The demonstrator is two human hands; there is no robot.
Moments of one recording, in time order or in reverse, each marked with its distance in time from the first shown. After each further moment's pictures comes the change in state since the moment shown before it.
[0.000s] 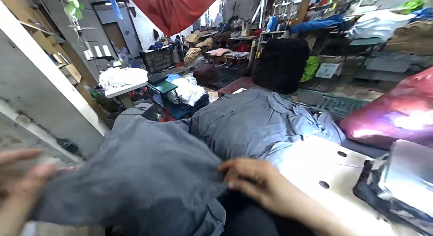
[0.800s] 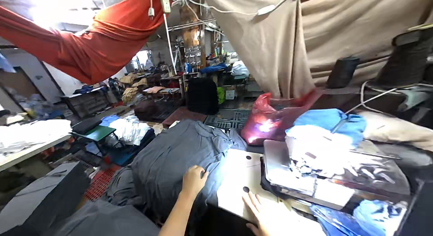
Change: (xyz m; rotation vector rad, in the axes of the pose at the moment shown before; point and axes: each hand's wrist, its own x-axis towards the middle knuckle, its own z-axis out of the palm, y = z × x) left_hand 0.029 0.230 0.456 -0.307 -0.761 0.554; right_hand -0.266 0.120 0.019 -0.676 0.330 0.993
